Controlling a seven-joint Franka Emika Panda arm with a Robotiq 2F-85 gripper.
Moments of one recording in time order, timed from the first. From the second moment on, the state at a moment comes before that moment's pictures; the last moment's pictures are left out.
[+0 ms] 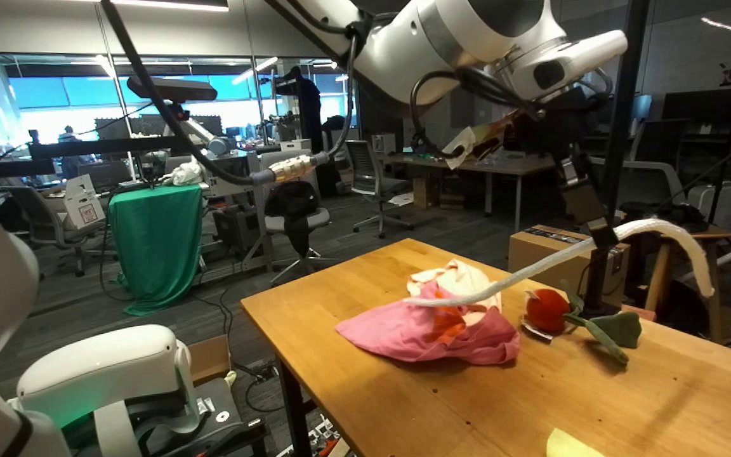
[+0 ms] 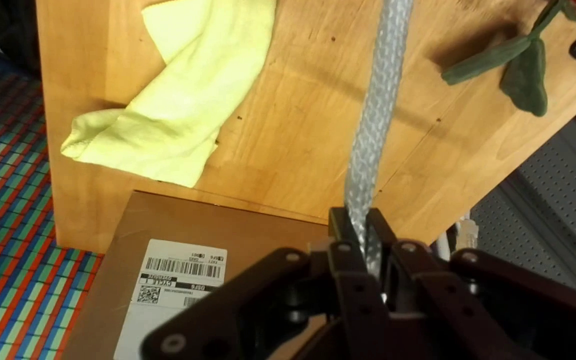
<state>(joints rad) -0.05 -0.01 -0.07 -2.11 -0.54 2.30 1.31</state>
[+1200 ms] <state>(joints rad) -0.10 0.02 -0.10 -1.91 -0.54 2.20 1.48</state>
